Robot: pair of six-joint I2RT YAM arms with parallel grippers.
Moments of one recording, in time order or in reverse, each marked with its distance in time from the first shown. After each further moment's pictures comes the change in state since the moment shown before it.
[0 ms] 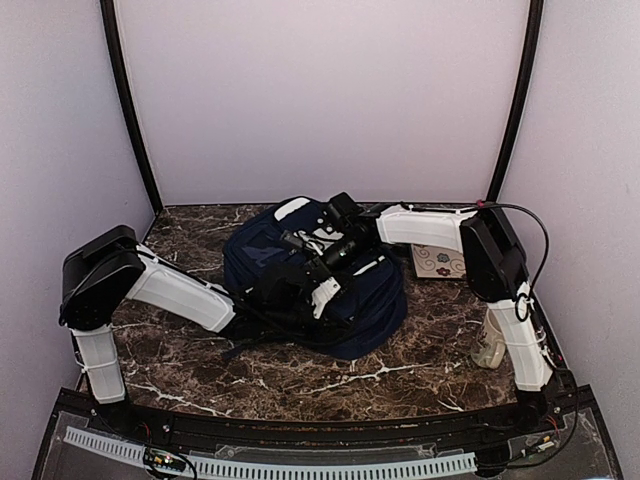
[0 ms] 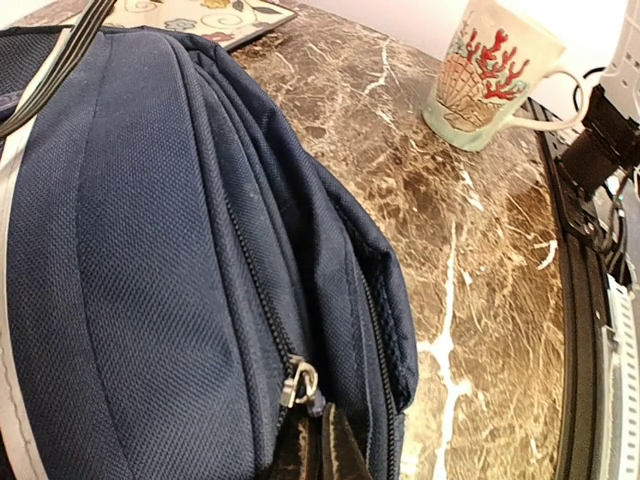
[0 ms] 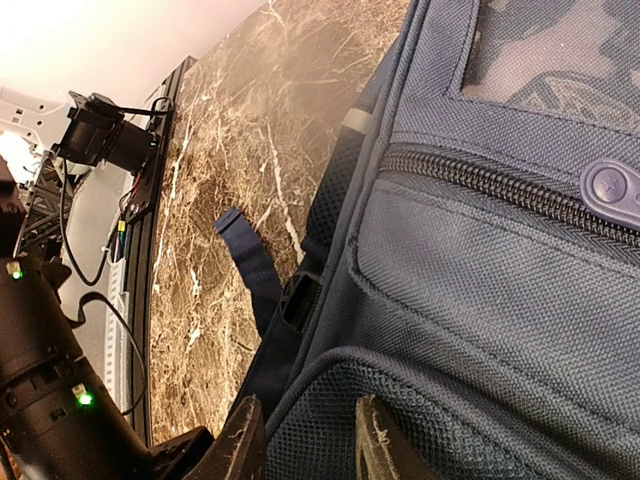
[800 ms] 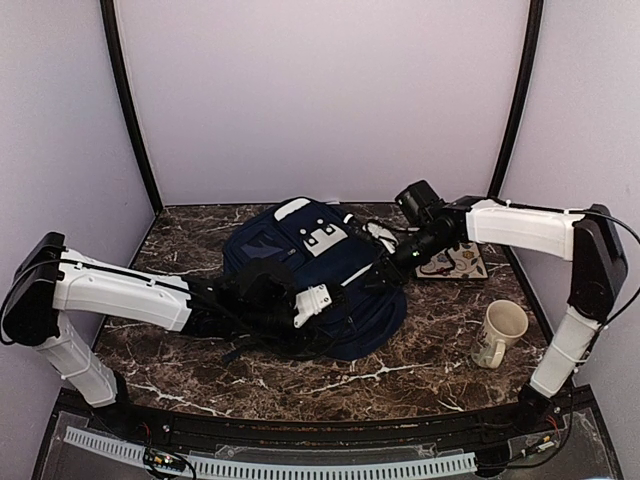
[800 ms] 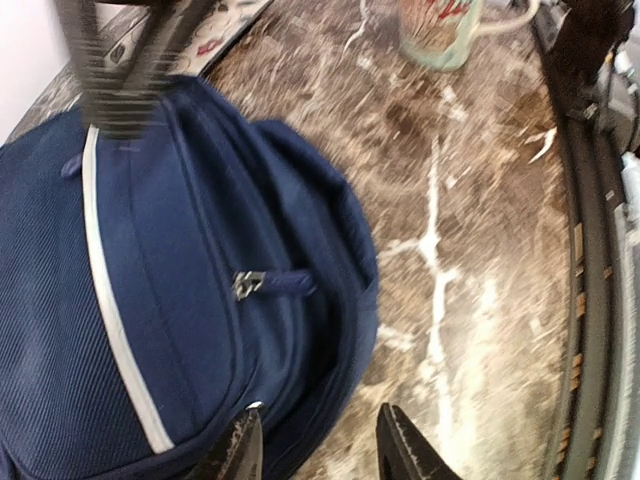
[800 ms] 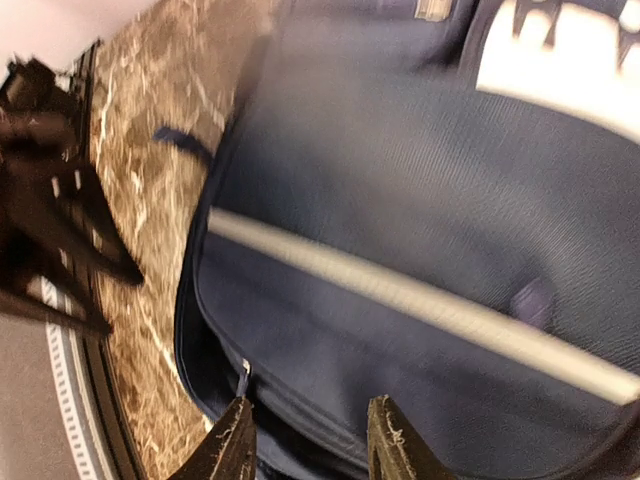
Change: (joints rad) left arm -0.099 -0.320 -0.026 -0.412 -0.249 0.275; right arm -0.131 -0.628 -0.567 0.017 0.291 -0.103
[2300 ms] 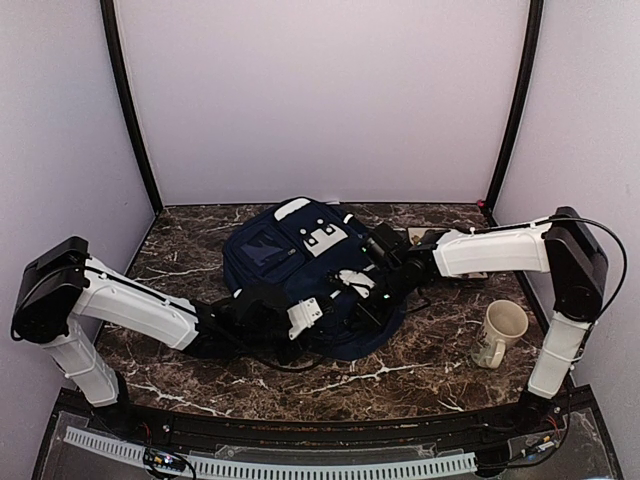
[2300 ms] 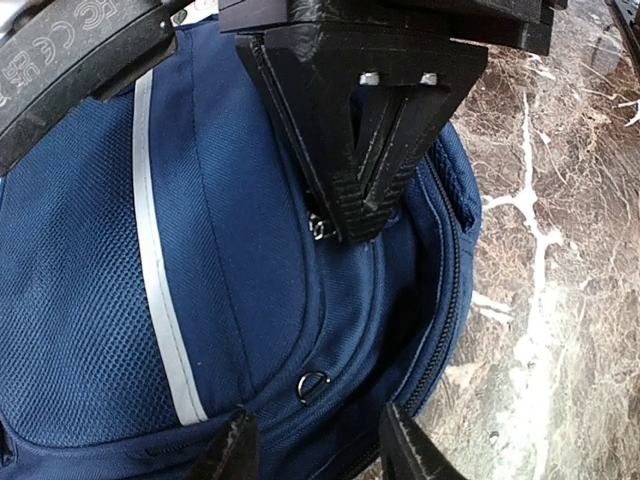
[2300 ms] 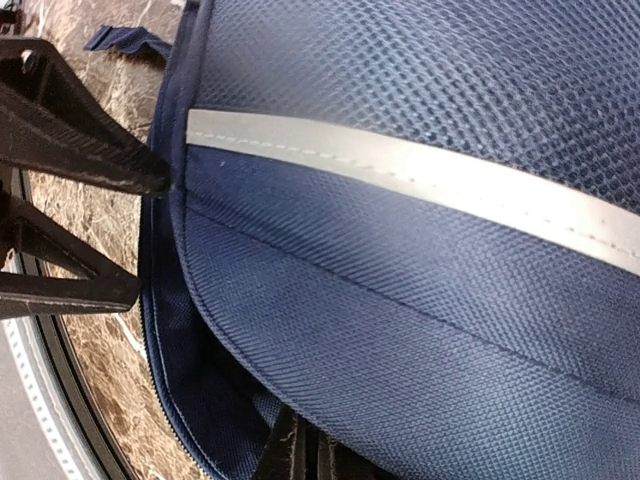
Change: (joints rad) left arm 0.000 0.072 -0.173 0.273 -0.191 0.014; right arm 0.220 0.097 -0.137 0.074 0.214 0.201
